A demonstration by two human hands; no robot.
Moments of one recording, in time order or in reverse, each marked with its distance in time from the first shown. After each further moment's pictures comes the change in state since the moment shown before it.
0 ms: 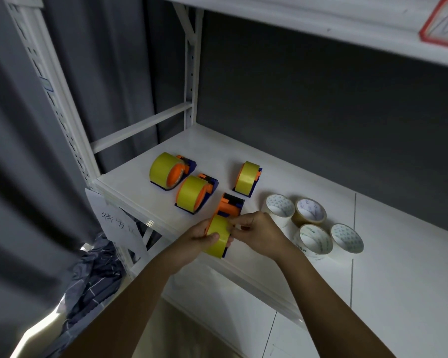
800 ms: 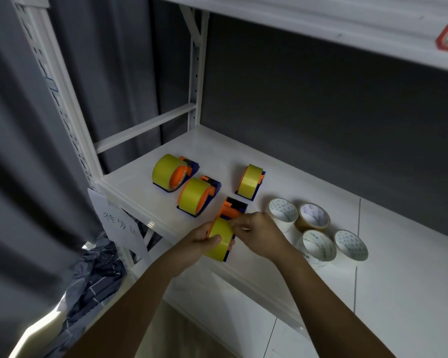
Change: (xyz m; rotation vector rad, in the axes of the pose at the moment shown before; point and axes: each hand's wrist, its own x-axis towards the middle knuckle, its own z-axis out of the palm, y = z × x) left_hand 0.007 -0.009 -0.004 -0.020 0.015 0.015; right_hand 0.013 0.005 0.001 -0.195 0.026 -0.066
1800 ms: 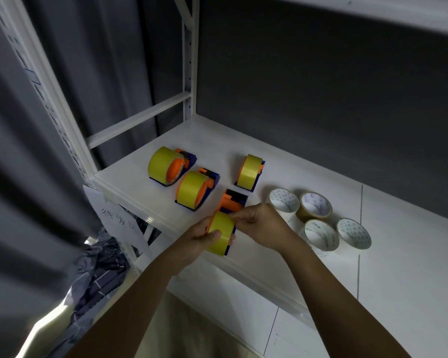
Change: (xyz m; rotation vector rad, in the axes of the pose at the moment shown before) left_hand 0.006 -0.013 -0.002 0.001 0.021 -0.001; right_hand 0.000 0.001 -0.008 0.181 -0.047 0.085
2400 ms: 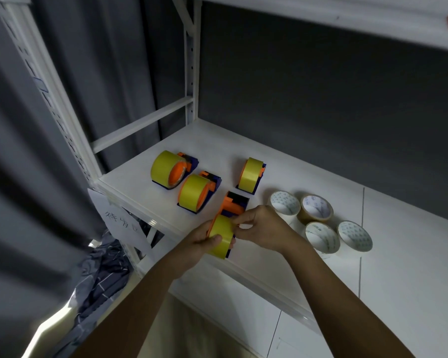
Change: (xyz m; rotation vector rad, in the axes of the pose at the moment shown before) left_hand -0.002 -0.004 0.000 0.007 0.018 -0.006; right_hand -0.001 -0.005 -0.006 -0.011 -0.058 -0.016
